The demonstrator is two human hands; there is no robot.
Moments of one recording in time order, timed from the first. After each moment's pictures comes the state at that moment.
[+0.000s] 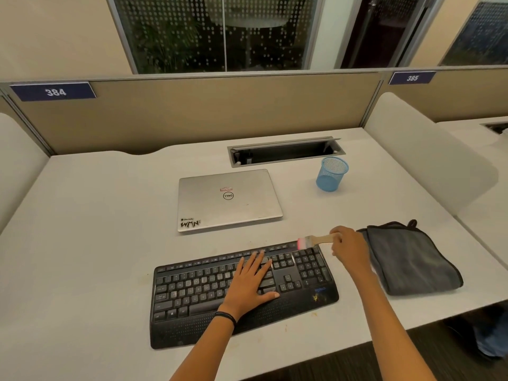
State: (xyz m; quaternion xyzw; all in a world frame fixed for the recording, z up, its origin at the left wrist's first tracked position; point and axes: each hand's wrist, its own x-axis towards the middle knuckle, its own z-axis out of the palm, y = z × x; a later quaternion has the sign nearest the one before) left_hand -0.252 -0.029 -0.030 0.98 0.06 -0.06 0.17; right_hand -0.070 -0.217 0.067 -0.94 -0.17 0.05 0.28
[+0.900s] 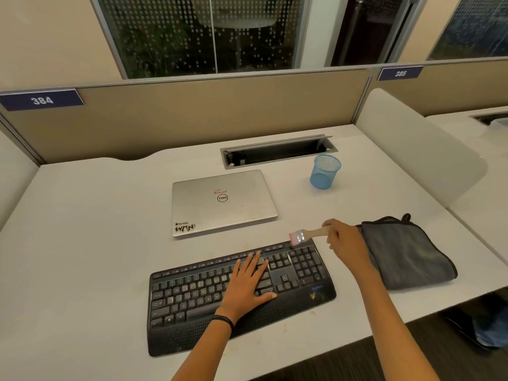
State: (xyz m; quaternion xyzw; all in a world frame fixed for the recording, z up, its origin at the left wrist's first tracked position) left_hand -0.253 -0.030 -0.026 0.98 0.06 -0.07 0.17; right_hand -0.072 -0.221 0.082 -0.92 -0.22 0.05 0.33
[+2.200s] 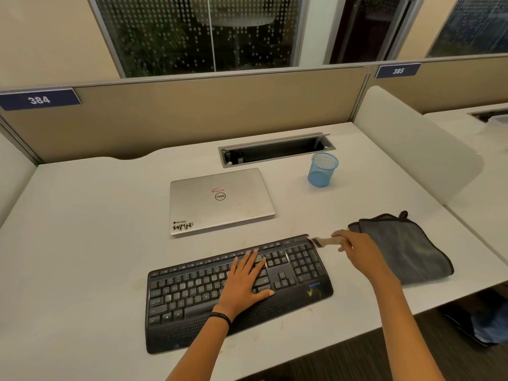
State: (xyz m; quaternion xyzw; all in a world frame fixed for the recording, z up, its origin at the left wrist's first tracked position) left_hand -0.253 -0.030 -0.026 0.98 0.06 -0.07 0.16; right_hand -0.070 -0.265 0.083 -0.93 -0.26 0.11 0.25
